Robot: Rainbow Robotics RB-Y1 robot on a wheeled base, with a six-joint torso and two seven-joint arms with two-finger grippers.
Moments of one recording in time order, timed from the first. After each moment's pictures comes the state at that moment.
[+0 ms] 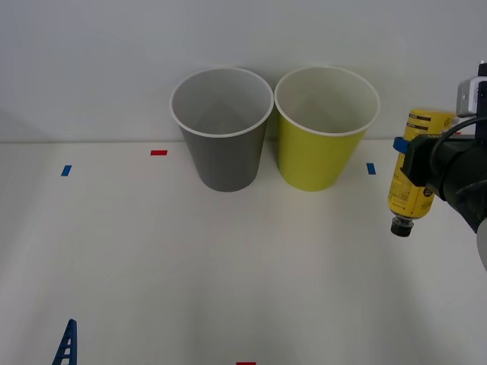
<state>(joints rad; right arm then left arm) -0.13 -0.28 -0.04 -2.55 -0.06 1.46 1.33 1.25 0.39 -0.17 -2.24 0.14 -0.74 -1.53</state>
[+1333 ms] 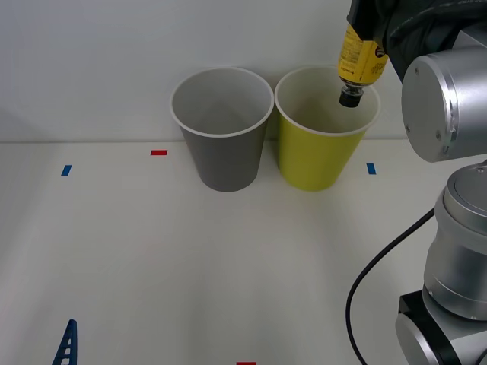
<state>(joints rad) -0.70 -0.13 0.07 -2.35 0.19 1.46 1.31 1.25 0.39 -0.17 -2.24 0.14 -0.74 -1.53</state>
